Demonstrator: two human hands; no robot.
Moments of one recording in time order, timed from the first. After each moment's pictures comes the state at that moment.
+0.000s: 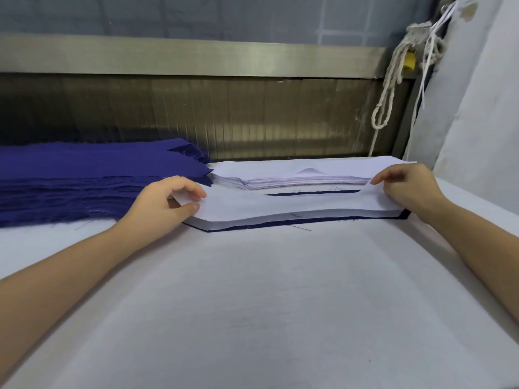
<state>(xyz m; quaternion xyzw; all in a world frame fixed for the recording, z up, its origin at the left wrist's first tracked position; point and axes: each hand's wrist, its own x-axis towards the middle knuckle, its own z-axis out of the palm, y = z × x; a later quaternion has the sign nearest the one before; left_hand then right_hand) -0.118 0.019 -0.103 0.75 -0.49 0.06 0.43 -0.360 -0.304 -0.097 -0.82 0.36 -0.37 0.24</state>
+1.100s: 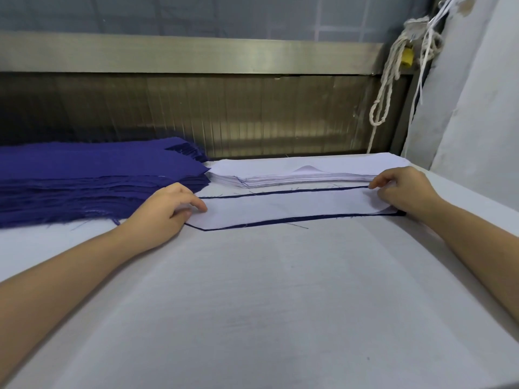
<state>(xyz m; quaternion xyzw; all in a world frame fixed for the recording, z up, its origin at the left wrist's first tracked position) -0.113 0.018 -0.107 0.79 -0.55 0.09 0.26 -0.362 -0.309 -0.102 -0.86 0.38 -0.30 0.15</state>
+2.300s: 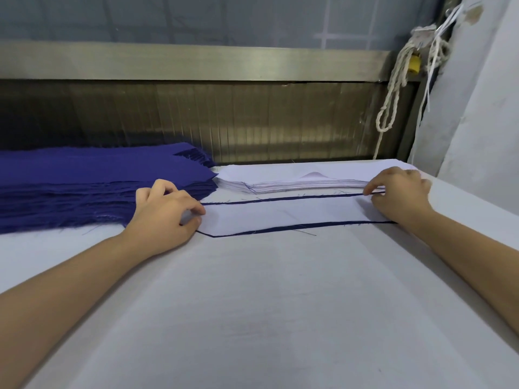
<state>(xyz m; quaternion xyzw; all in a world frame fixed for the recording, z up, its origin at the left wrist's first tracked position) -0.106 0.018 -0.113 0.84 -0.47 0.21 0.16 -0.342 -0.288 -0.100 -0.87 0.42 -0.26 0.00</state>
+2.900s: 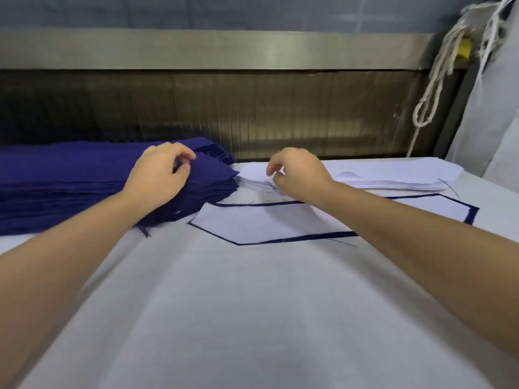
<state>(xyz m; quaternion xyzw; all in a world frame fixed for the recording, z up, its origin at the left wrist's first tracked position) -0.034 0.007 -0.077 0.84 -0.42 0.22 0.28 -0.188 -0.179 -0.068 -0.95 0.17 -0.23 0.09</state>
